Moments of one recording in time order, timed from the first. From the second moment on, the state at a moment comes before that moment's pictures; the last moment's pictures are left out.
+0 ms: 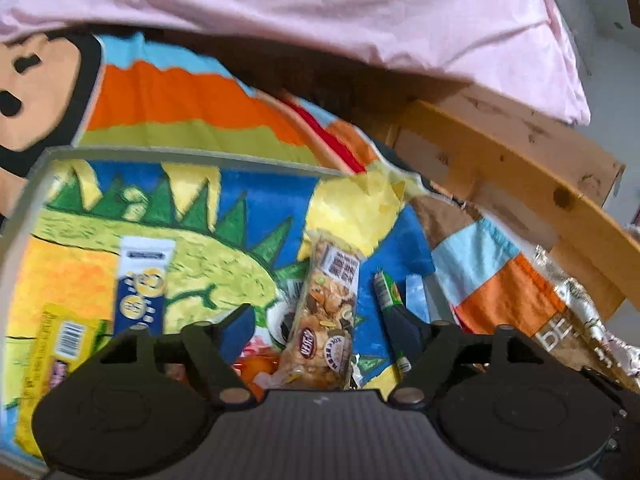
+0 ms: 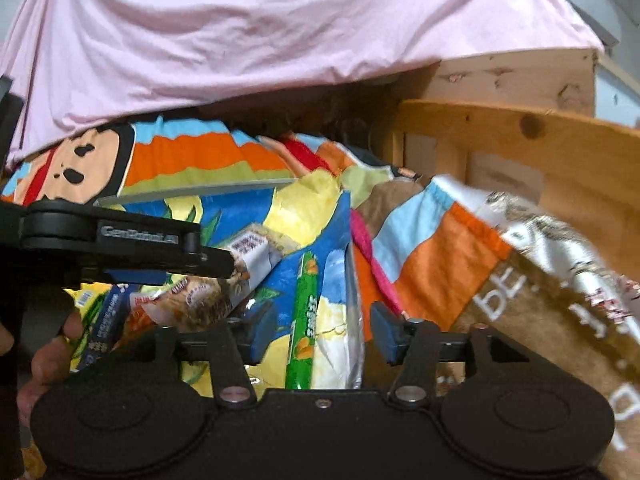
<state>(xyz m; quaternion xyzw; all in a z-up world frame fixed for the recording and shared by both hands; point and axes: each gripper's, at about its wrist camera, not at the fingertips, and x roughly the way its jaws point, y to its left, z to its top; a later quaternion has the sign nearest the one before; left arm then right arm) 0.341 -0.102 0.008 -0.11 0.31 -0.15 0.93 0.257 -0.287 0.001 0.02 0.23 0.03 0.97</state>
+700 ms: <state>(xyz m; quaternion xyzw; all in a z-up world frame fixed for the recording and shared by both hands) 0.218 -0.058 0.069 -0.08 0.25 -0.09 0.96 0.147 -0.283 0.080 0.03 0.14 0.05 0.99</state>
